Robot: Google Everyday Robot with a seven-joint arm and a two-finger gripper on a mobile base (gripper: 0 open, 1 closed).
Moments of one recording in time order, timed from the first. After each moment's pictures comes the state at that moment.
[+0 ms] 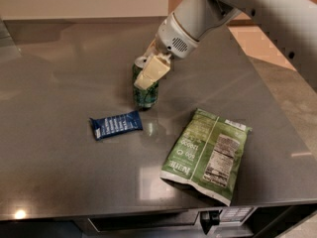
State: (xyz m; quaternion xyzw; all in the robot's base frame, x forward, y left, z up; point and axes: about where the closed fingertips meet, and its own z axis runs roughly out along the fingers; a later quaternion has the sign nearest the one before) arm 0.569 0.028 0.920 -0.65 0.68 0.23 0.25
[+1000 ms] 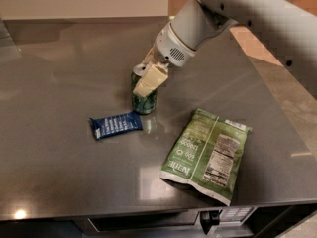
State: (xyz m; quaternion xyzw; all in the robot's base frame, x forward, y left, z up) arm 0.562 0.034 0.900 -0.66 0.67 0.23 0.25
